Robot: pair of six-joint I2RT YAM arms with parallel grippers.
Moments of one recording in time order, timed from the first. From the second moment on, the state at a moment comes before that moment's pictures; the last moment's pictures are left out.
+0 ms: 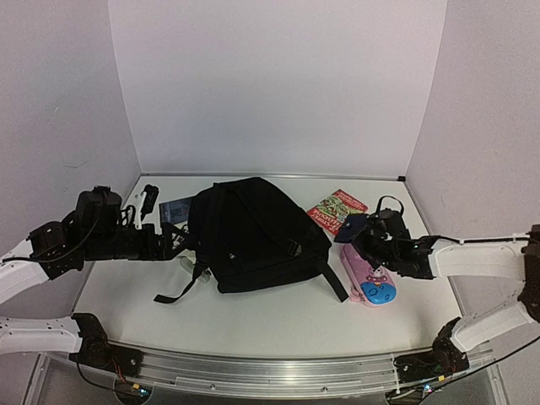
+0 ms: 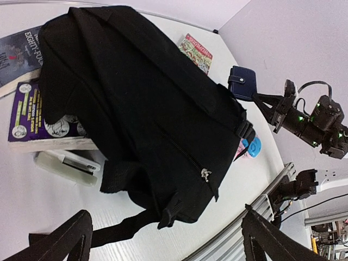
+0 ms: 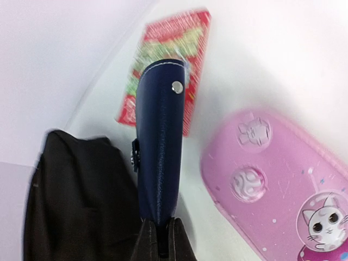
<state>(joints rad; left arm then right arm) -0.80 0.77 0.76 -0.51 0.08 -0.65 0.69 1.34 0.64 0.04 0.42 1.24</state>
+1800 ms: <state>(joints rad) -0.79 1.23 1.08 -0.02 0.59 -0.73 0.96 1.35 1.02 0.22 -0.23 0.79</state>
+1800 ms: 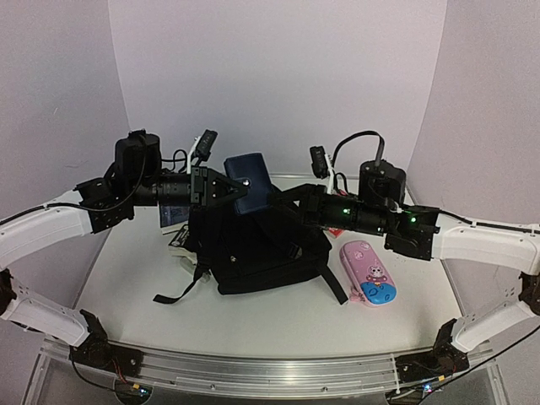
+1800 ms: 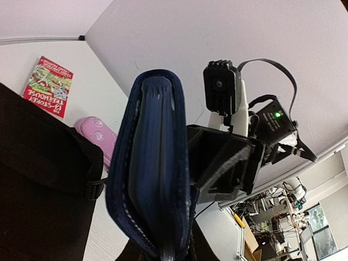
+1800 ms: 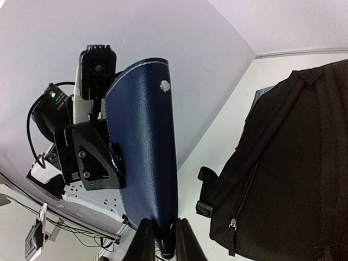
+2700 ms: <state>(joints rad) -0.49 1.17 1.06 -0.42 0.49 -0.77 1.17 1.88 1.53 -0.36 0.31 0.54</state>
